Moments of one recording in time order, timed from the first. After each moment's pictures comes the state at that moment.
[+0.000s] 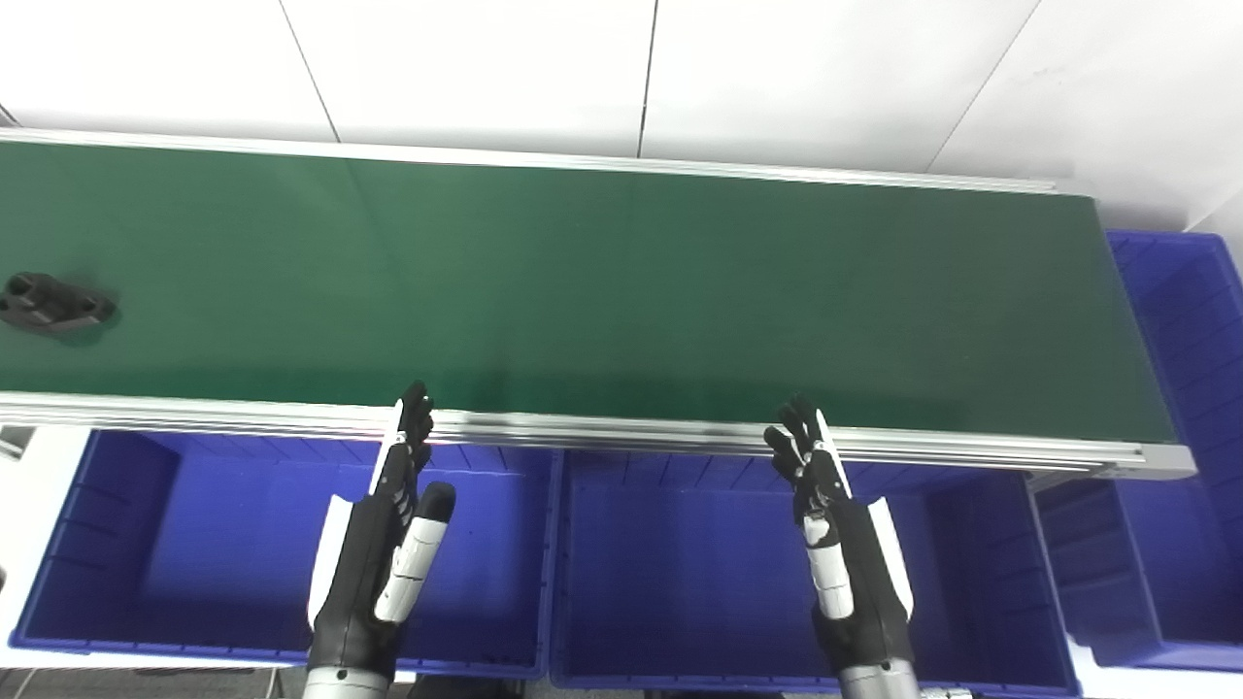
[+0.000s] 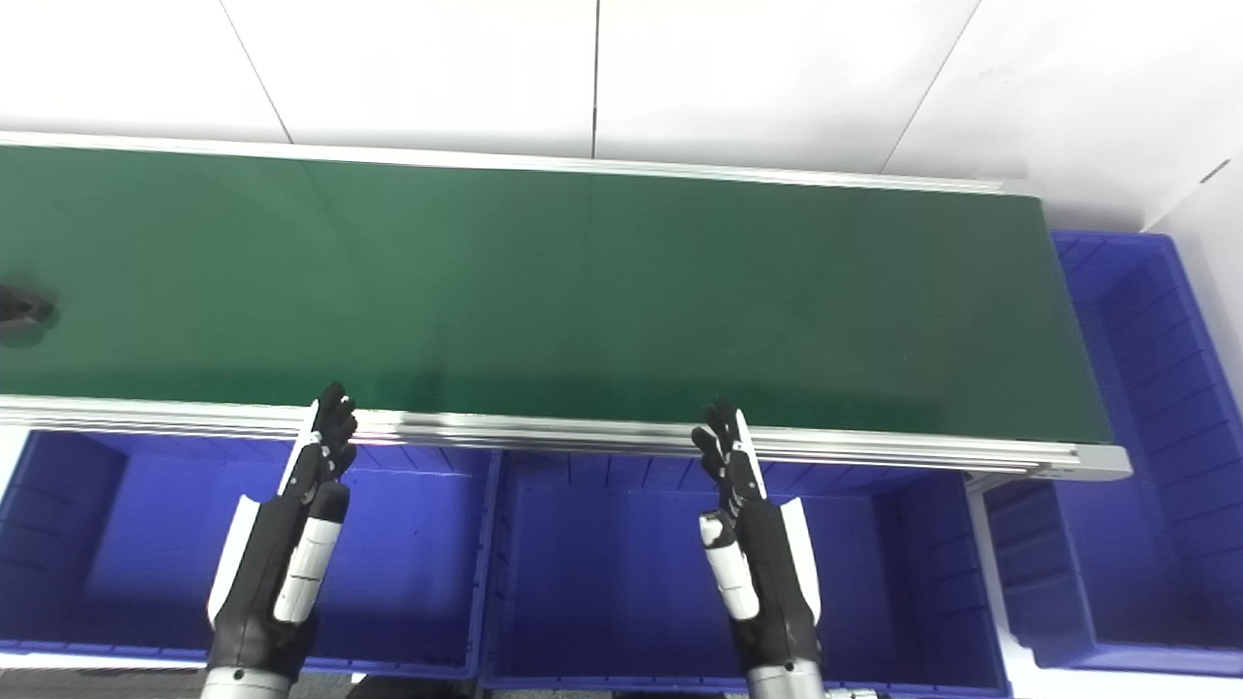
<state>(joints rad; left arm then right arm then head) 0.71 -0.02 -0.24 -0.48 0.19 -0.08 0.01 0.64 0.01 0.23 -0.38 -0.14 -0.09 0.04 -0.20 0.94</state>
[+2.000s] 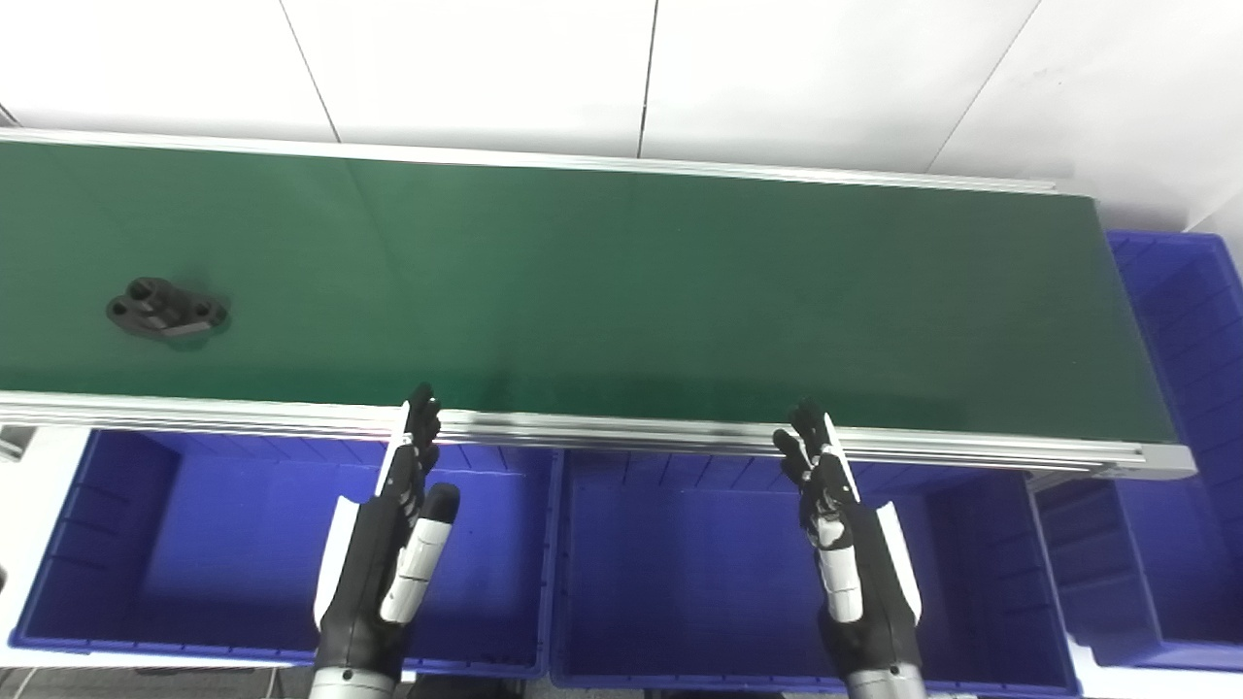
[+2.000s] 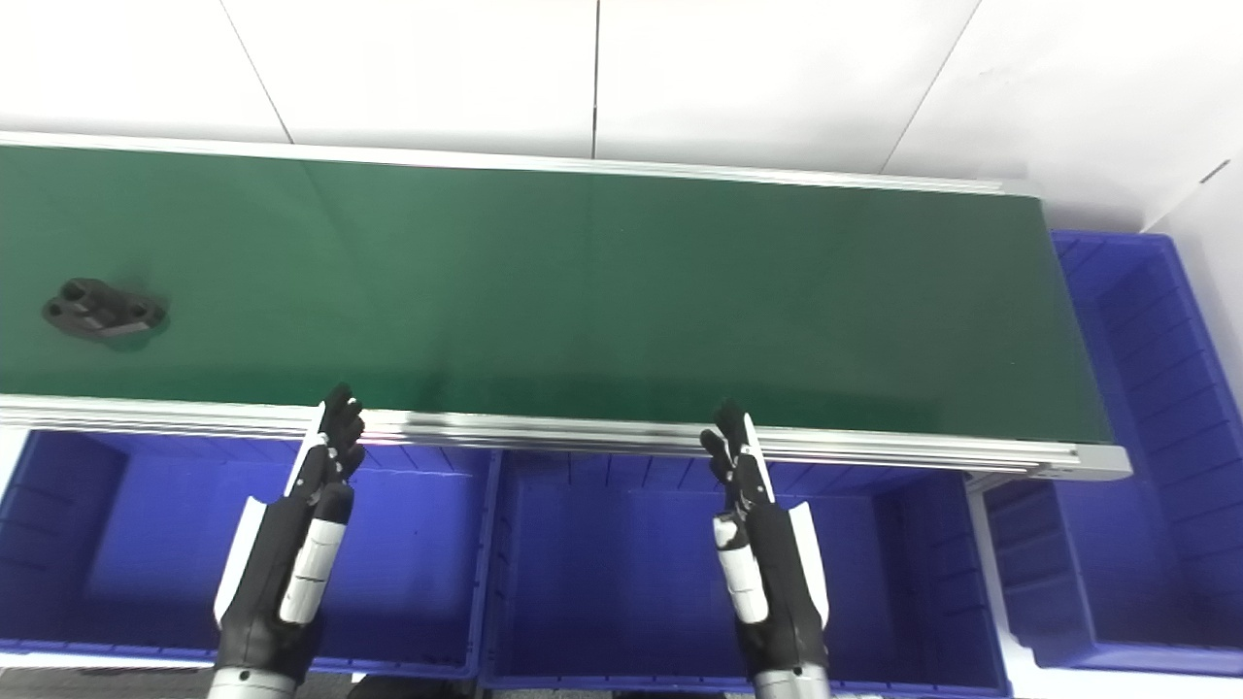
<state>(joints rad) 0.71 -0.02 -0.27 -0.42 0.19 -0.12 0.01 0.65 -0.01 0.21 -0.36 -0.07 -0.09 0.04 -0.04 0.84</state>
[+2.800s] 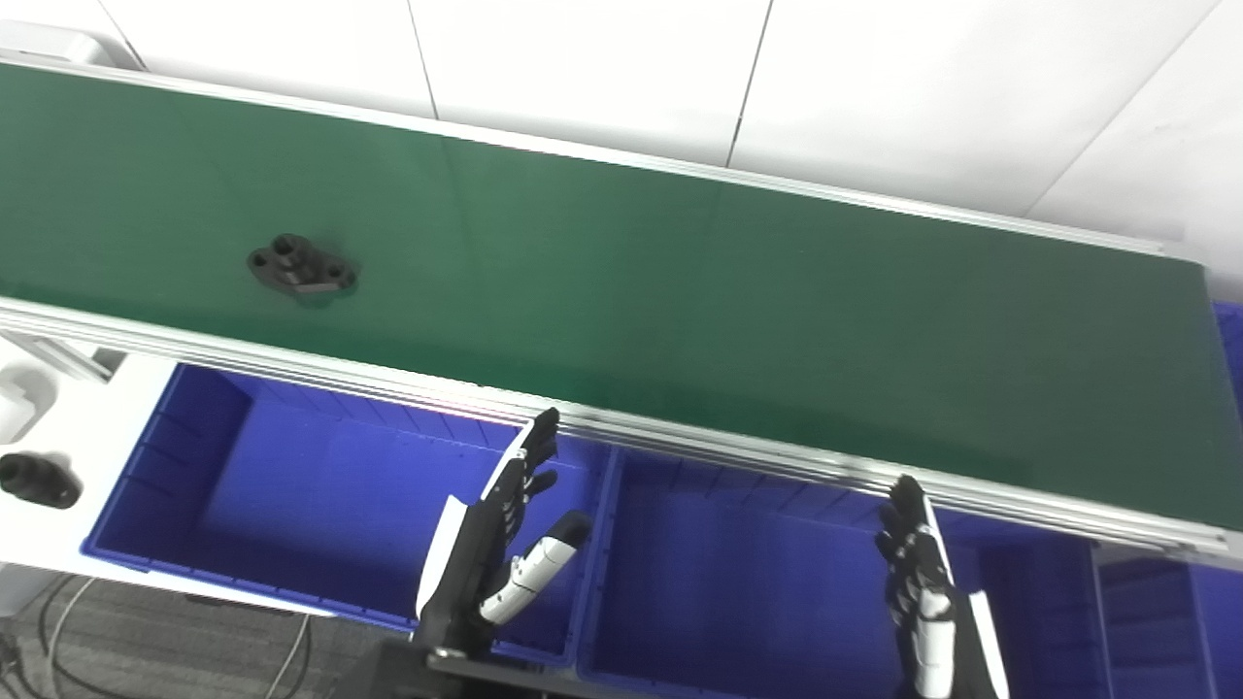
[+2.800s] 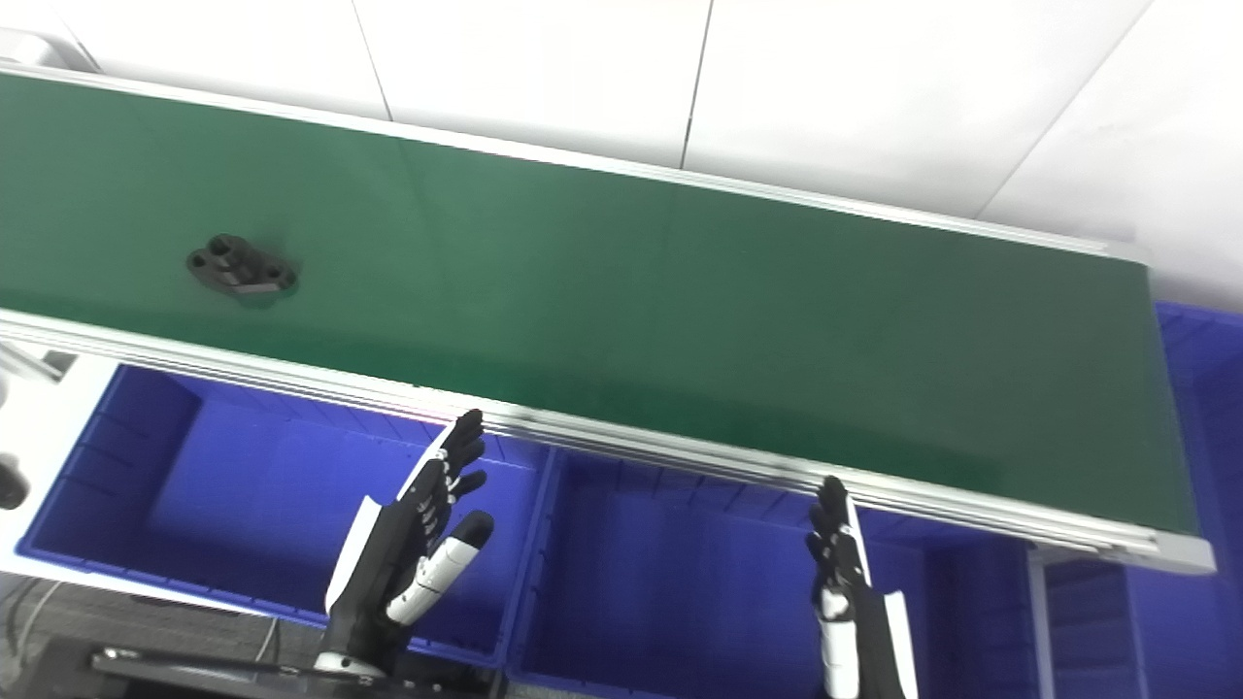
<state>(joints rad) 0.72 -0.07 -0.32 -0.29 0.25 -0.23 0.07 0.63 -0.10 0.13 -0.23 0.04 -0.17 0.08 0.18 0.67</state>
